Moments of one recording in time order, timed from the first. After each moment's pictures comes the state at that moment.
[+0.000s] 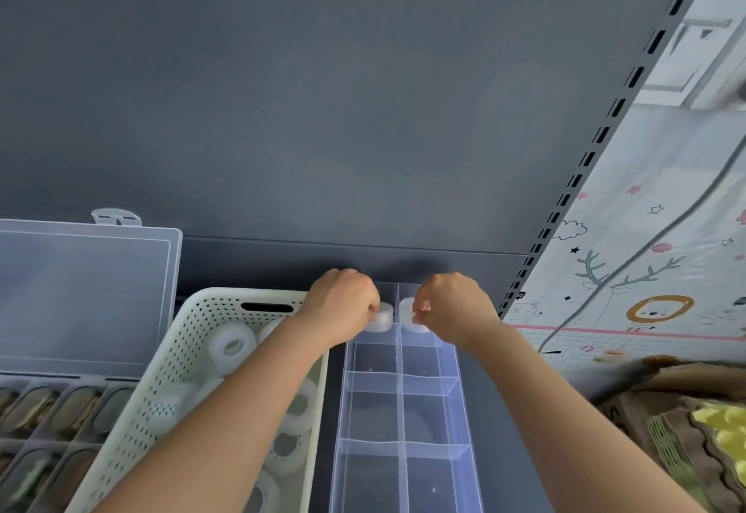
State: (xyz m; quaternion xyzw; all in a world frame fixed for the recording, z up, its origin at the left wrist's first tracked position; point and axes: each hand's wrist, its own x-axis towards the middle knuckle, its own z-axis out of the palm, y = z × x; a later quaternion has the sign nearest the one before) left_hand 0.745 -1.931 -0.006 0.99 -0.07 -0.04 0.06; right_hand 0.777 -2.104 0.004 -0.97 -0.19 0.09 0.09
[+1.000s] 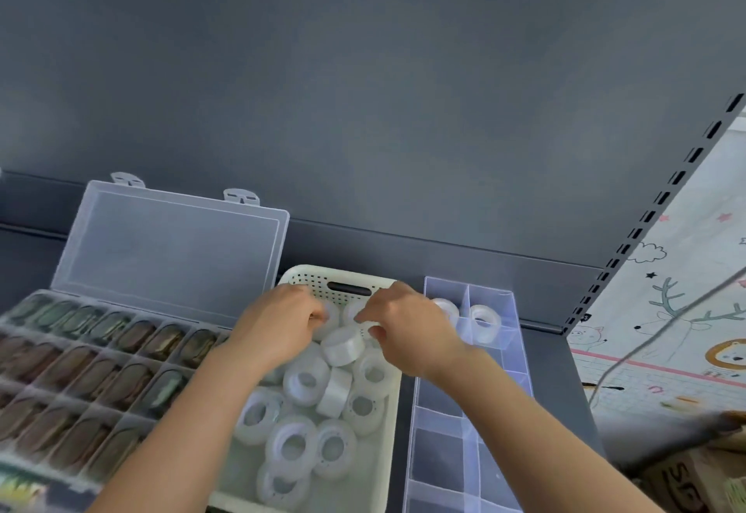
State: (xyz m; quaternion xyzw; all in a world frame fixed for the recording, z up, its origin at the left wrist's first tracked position) left_hand 0.621 -1.813 0.005 0.99 0.07 -0.01 0.10; right_hand 0.695 -1.999 0.003 -0.88 -0.46 -0.01 0.10
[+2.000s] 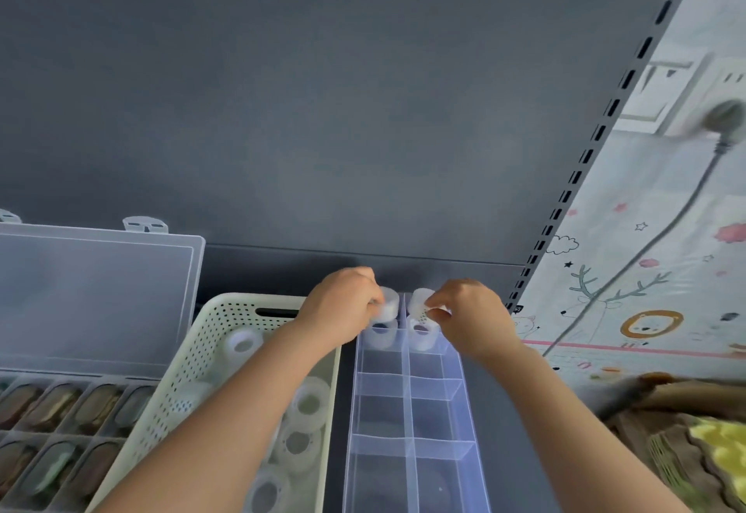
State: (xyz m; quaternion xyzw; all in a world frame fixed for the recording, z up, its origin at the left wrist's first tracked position) left_hand 0.728 -1.917 0.008 0.99 -0.09 0.04 0.14; right_hand 0.757 -2.118 0.007 -0.96 -0.22 -0.04 0.14
